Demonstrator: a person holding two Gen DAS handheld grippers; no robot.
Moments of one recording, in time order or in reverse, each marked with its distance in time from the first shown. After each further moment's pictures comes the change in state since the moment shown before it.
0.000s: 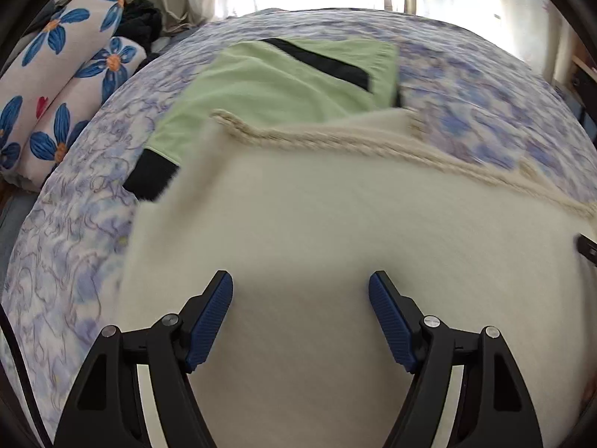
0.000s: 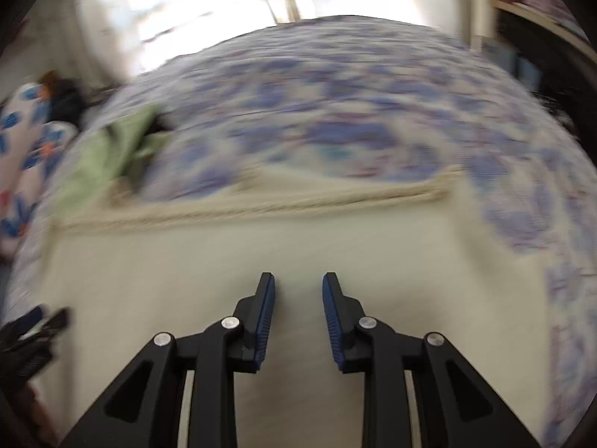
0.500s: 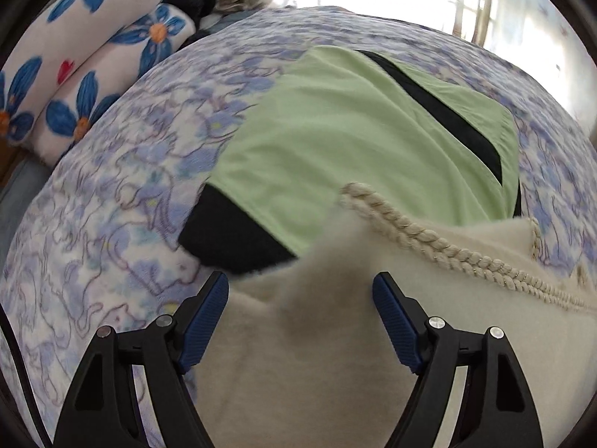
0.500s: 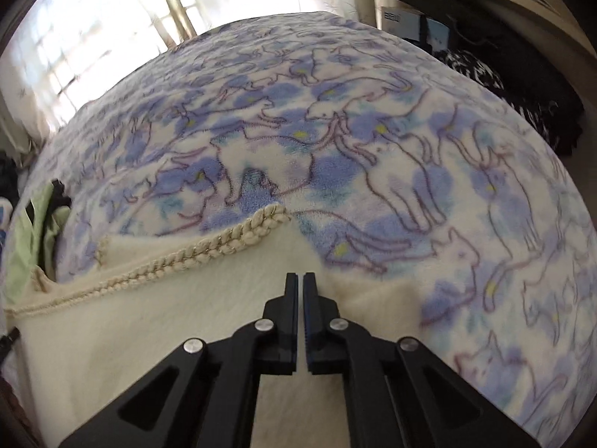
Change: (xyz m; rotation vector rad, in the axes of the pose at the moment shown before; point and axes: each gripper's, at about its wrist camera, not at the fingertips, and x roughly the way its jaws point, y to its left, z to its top) left arm 0.041 0.092 0.060 -0.188 0.024 0.036; right arm -0.012 -0.094 0.015 0.247 0.003 -0.128
